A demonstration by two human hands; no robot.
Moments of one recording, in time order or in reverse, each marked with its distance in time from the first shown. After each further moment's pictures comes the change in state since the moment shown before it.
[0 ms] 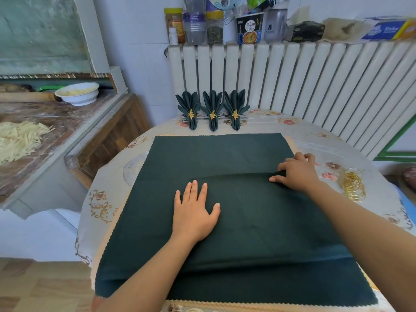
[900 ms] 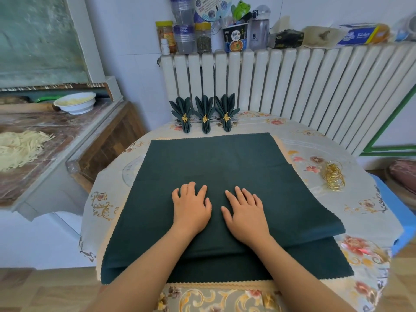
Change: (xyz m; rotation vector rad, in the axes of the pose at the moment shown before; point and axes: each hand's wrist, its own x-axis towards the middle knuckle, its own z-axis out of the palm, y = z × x) left_hand -0.007 0.011 -0.009 0.129 0.075 0.029; right_hand -0.111 -0.137 0.028 0.369 0.059 -0.001
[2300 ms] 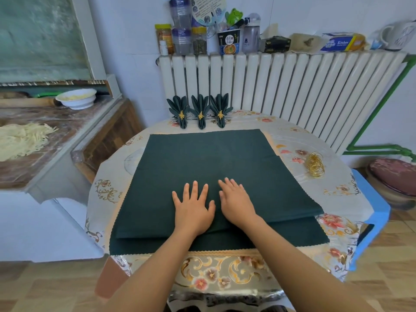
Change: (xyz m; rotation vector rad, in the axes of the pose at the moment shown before) left_hand -0.054 0.011 0.002 -0.084 -0.156 0.025; right_hand -0.023 -0.013 -0.019 0.166 -0.045 -0.037
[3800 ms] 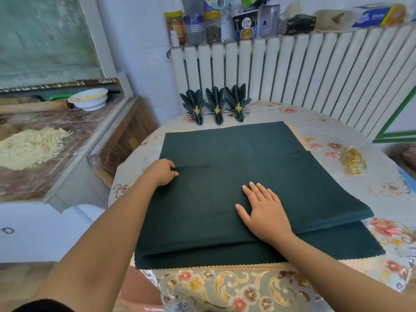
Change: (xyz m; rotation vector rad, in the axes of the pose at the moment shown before) left_hand 0.109 -0.150 -0.086 -0.121 -0.103 -0.107; right_hand -0.002 -0.006 0.023 -0.202 0.056 0.042
